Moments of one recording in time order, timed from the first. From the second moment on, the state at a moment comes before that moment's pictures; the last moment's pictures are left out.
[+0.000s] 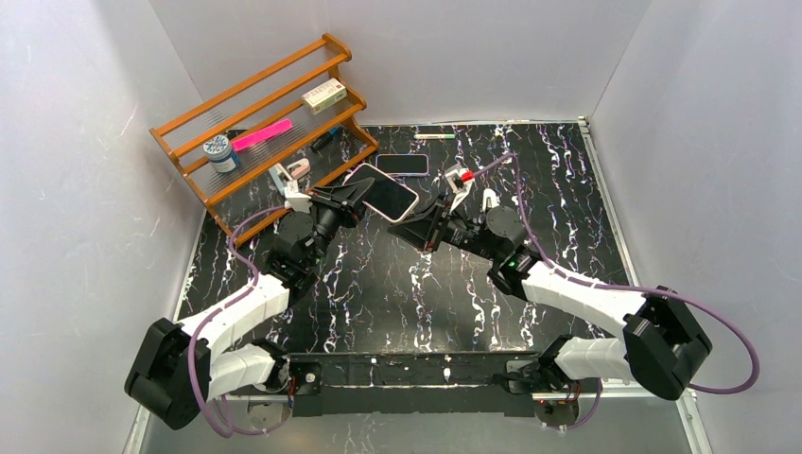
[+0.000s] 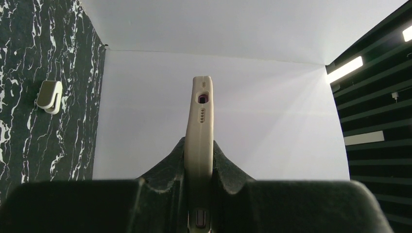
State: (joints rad) left arm -0.55 1.11 0.53 0.67 -0.08 -1.67; right arm 0.80 1.23 0.66 0.75 -0.39 0.69
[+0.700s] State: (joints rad) left arm -0.56 1.06 0.55 0.61 -0.04 -1.54; right arm 0.81 1.20 0.59 0.71 -0.48 0.69
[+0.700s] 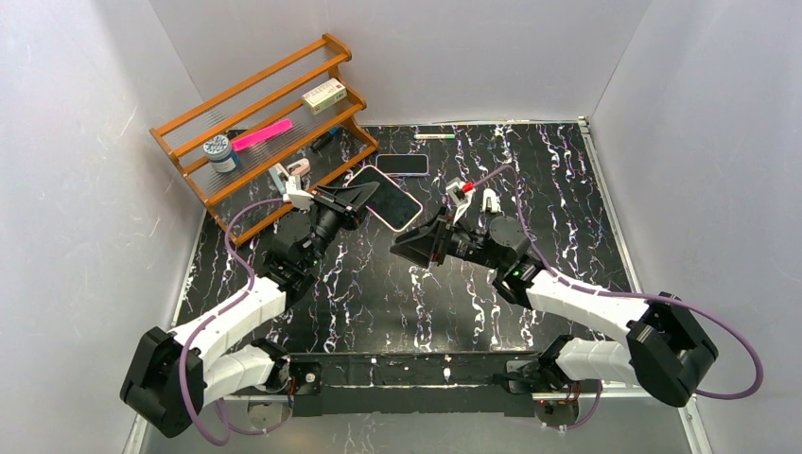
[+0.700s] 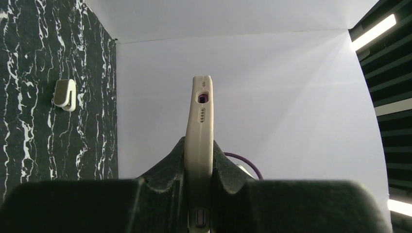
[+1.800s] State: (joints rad) left arm -0.56 1.09 0.55 0.64 -0.06 -1.52; right arm 0.81 1.26 0.56 0.94 -0.33 0.97
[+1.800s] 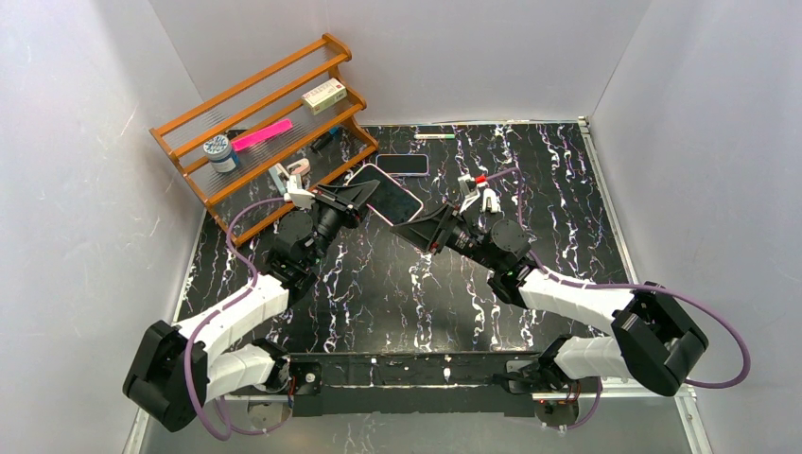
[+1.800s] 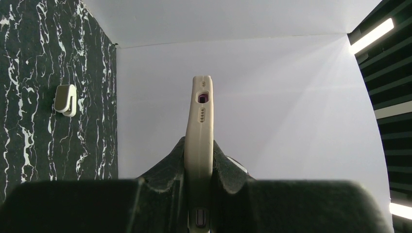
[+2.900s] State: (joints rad) left arm -0.50 1.21 0.69 0.63 0.05 -1.58; right arm 0.76 1.33 0.80 0.61 -0.54 0.42
